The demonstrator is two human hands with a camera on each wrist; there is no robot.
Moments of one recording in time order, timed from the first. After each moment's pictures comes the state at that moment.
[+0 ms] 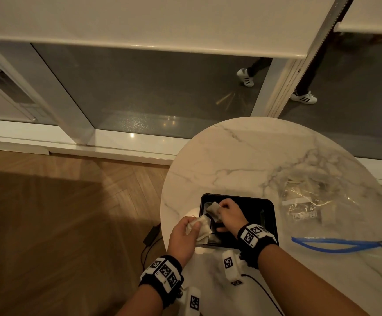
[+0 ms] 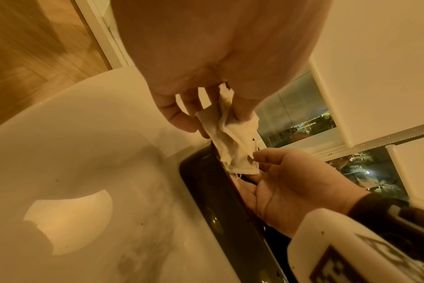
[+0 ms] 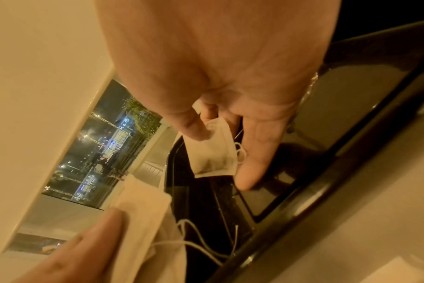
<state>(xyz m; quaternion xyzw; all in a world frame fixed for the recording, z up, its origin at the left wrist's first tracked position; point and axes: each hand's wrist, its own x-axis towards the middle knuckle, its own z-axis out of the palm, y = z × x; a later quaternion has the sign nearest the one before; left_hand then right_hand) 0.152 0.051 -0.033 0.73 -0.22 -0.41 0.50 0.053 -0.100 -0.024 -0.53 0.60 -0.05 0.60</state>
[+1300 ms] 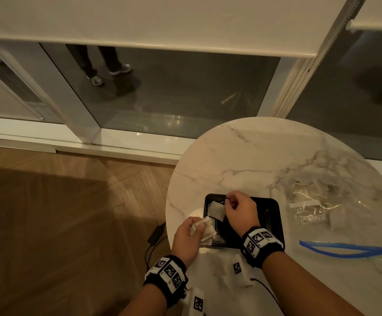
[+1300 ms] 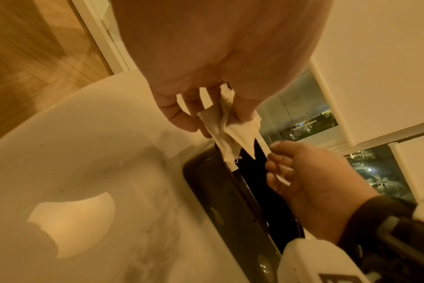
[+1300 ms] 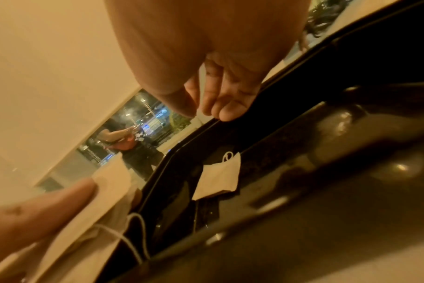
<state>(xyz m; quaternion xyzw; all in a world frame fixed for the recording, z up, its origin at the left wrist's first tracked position) 0.157 0.052 -0.041 0.73 -0.24 -0.41 0.50 0.047 -0.106 -0.012 -0.75 0.52 -0.19 0.36</state>
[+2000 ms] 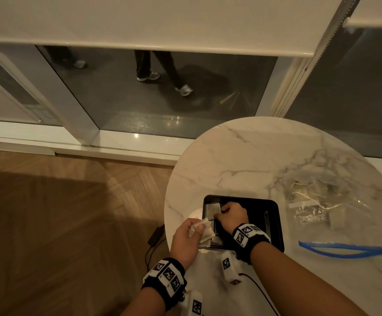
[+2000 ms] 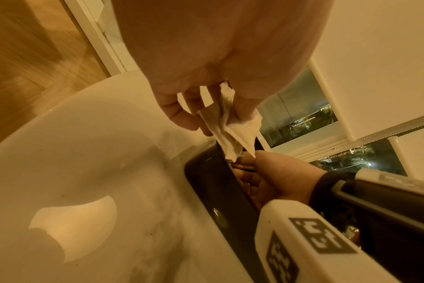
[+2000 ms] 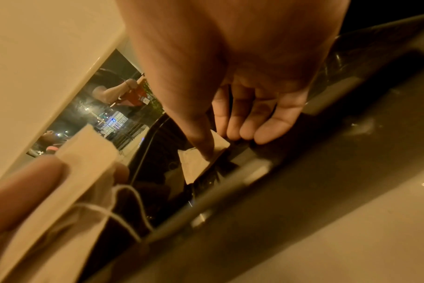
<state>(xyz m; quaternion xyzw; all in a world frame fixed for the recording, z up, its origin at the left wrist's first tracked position) 0.158 0.051 -0.033 0.75 -0.26 -0.39 0.48 0.062 -0.106 -0.040 -0.66 0.62 0.01 0.42</state>
